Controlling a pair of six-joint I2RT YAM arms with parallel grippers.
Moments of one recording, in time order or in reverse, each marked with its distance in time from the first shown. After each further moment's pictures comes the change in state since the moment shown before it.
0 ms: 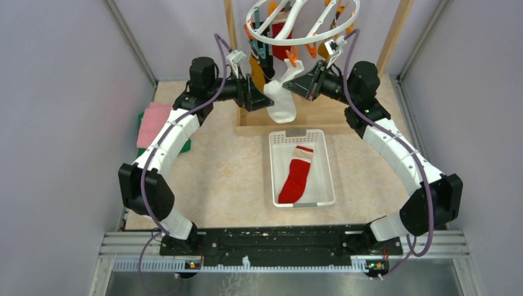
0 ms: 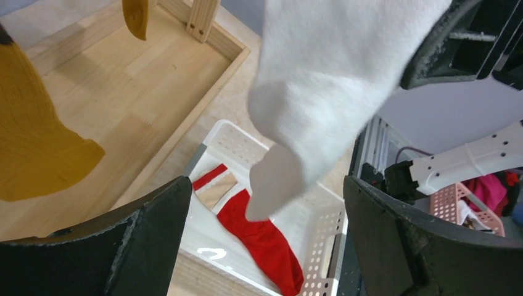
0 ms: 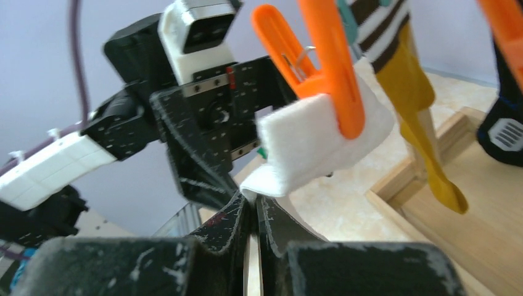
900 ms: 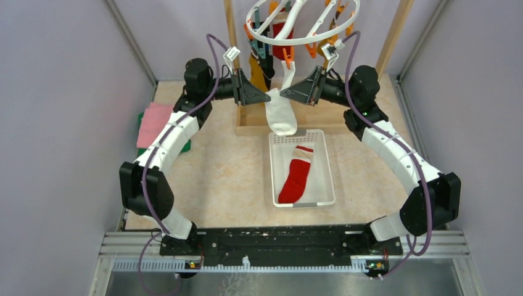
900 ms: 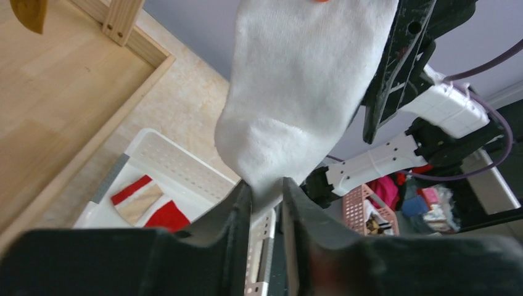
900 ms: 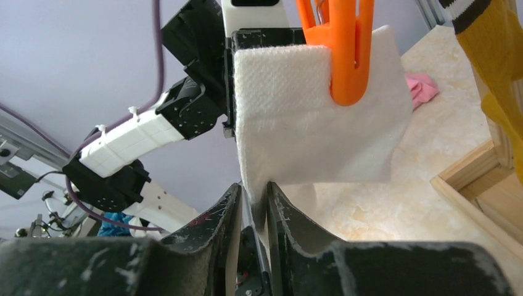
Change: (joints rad) left arm 0.034 -0.002 -0.080 0.324 0.202 -0.432; right arm -0.006 -0.005 -0.058 0.158 -0.180 0.214
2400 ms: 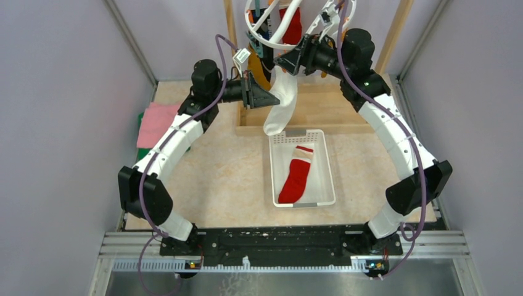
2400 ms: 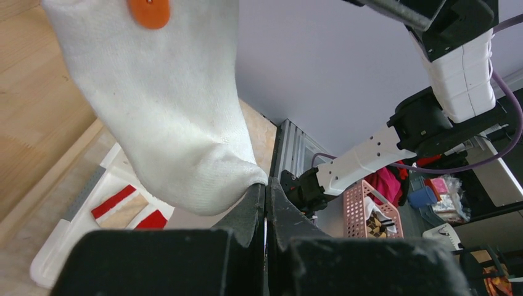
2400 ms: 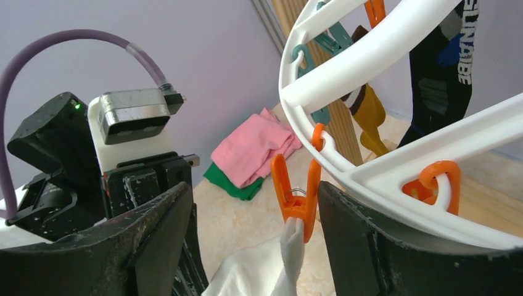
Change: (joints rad) left arm -0.094 -0.035 0.015 -0.047 -0.065 0.039; right arm 0.040 0.200 0.555 -0.552 0.351 -0.403
